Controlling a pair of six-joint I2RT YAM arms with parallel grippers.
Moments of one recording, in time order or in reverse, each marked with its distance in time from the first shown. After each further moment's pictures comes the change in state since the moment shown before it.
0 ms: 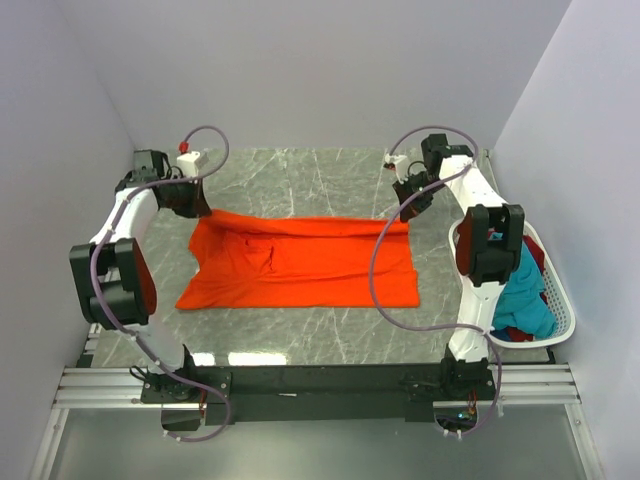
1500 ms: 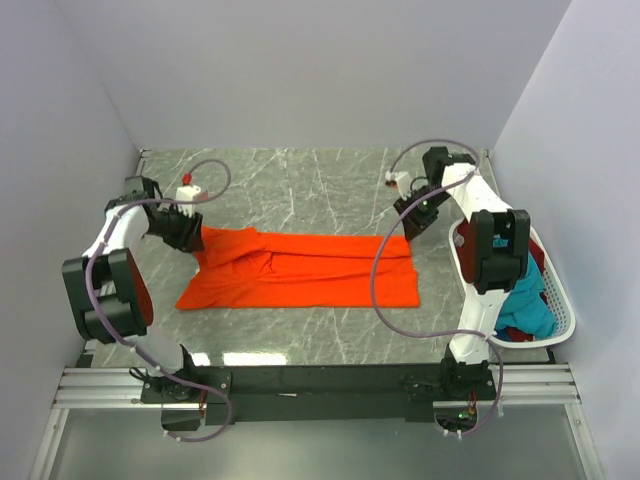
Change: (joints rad) left arm 0.085 -0.131 -0.254 -0.178 -0.017 0.395; right arm -0.002 -0.102 -0.215 -0.063 0.060 -0.090
